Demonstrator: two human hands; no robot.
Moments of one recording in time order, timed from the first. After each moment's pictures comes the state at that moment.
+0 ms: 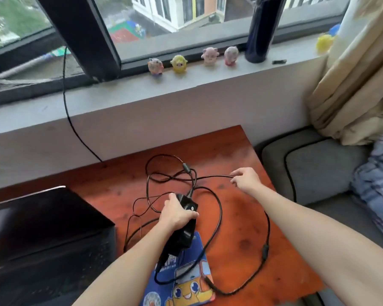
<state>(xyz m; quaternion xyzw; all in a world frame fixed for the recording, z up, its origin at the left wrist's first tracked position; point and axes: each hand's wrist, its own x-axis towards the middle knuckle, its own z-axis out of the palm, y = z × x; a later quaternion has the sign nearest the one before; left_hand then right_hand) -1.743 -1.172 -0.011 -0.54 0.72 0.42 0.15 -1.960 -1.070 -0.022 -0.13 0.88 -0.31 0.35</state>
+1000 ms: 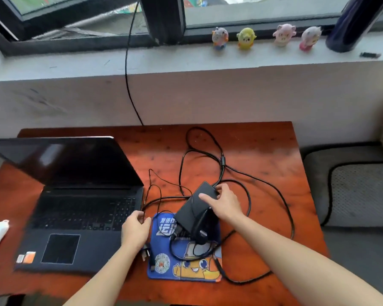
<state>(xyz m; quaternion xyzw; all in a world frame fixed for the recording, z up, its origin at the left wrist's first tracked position) -1.563 -1.156 -0.041 -0.73 0.59 0.34 -0.04 -1.815 -1.090 -0.043 -0.28 0.82 -0.22 0.44</state>
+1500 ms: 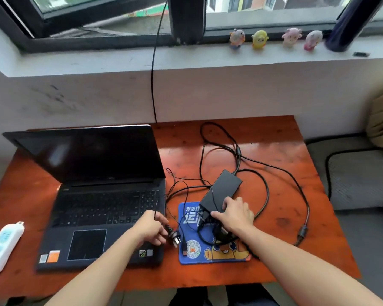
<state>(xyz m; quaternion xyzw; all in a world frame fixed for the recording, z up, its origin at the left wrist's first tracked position) -1.488 -1.182 -0.024 -0.61 0.52 0.58 0.14 -1.712 -1.064 -0.039 -0.32 0.89 -0.02 0.31</state>
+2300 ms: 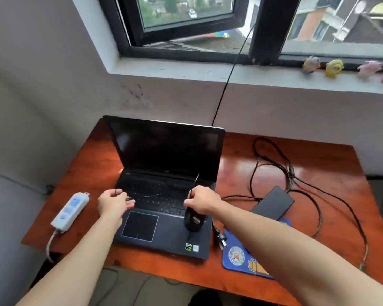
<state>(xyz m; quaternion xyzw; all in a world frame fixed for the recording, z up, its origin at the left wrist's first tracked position) -1.302 -1.265 0.016 -0.75 0.30 0.45 -0.38 -1.543 -1.207 0.012 -0.55 0.73 -0.04 0.40</state>
